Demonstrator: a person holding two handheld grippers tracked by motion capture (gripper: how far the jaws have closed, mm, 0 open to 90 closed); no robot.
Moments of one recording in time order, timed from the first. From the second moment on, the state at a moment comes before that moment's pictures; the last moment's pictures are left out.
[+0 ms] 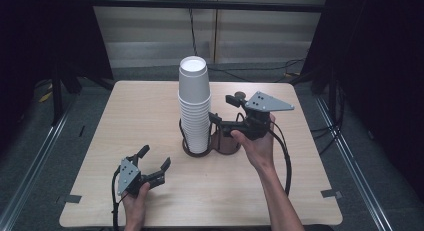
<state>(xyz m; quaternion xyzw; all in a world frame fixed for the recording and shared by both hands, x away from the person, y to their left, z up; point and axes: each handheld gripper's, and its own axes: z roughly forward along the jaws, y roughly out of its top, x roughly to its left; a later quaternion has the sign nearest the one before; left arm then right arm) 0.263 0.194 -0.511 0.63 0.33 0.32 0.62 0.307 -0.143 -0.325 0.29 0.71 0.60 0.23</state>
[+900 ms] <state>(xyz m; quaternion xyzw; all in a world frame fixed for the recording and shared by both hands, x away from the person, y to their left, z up) 0.263 0.194 -0.511 0.63 0.33 0.32 0.63 0.340 -0.135 -0.286 0.28 0.74 0.57 0.19</state>
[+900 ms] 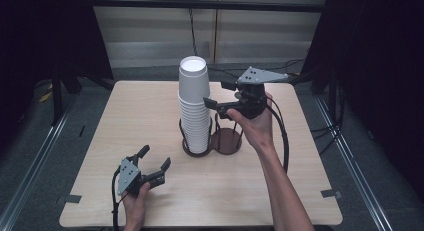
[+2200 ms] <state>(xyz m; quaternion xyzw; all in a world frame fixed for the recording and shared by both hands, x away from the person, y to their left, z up) 0.263 0.194 -0.511 0.63 0.33 0.32 0.62 0.382 -0.096 -0.242 0.27 0.80 0.52 0.17</state>
